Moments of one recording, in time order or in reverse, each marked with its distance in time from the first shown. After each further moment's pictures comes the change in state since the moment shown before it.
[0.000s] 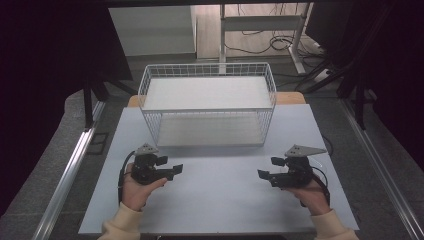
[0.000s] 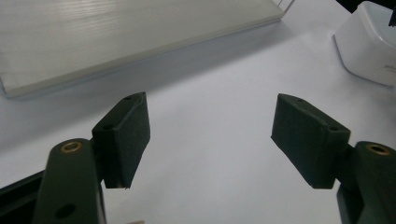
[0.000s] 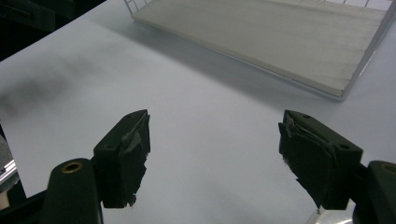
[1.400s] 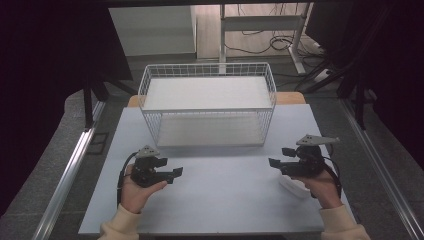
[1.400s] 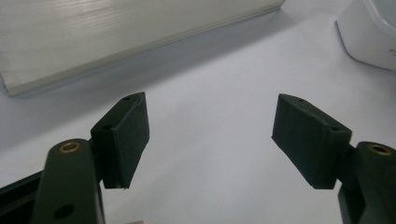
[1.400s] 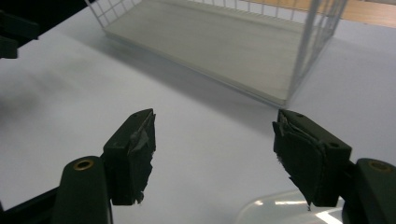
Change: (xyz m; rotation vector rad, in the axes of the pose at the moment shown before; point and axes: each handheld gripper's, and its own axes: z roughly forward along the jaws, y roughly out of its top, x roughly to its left) left arm -0.005 -0.003 -0.002 0.021 0.009 0.038; right arm -0.023 0.019 -0.021 -0.006 -0.080 0.024
